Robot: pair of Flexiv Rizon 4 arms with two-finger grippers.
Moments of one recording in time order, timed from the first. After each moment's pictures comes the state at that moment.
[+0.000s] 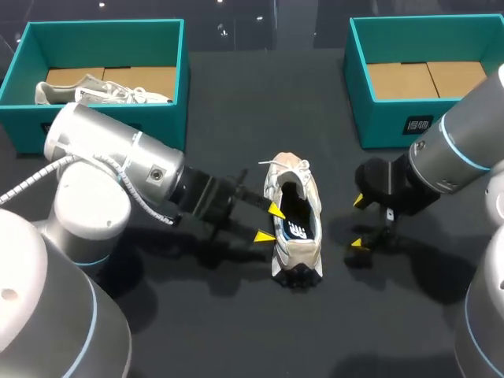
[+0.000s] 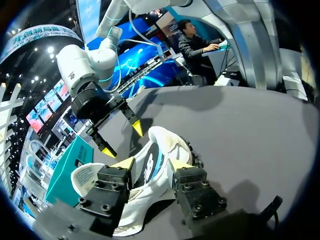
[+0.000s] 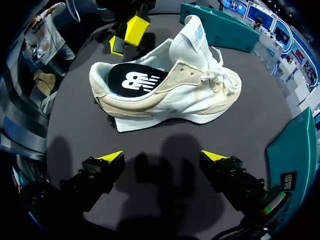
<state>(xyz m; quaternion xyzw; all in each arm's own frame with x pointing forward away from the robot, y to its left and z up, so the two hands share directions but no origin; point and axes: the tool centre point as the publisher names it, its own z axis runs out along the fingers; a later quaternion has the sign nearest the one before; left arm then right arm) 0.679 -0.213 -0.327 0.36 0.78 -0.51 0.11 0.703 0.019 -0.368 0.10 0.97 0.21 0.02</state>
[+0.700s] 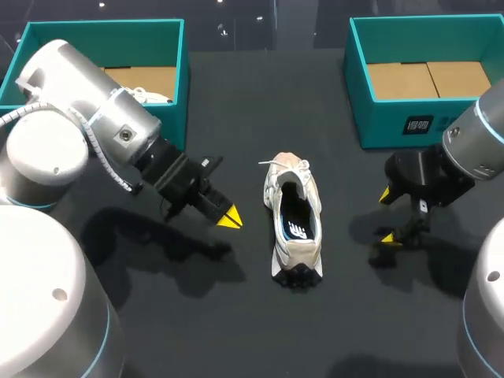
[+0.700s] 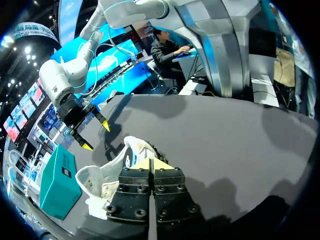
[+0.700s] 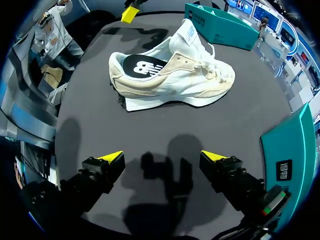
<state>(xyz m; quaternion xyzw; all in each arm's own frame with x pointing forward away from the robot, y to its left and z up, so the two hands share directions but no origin) 0.666 -0.147 -0.290 0.45 0.77 -0.46 0.02 0.696 -0.023 -0.347 0.08 0.98 0.21 0.00</state>
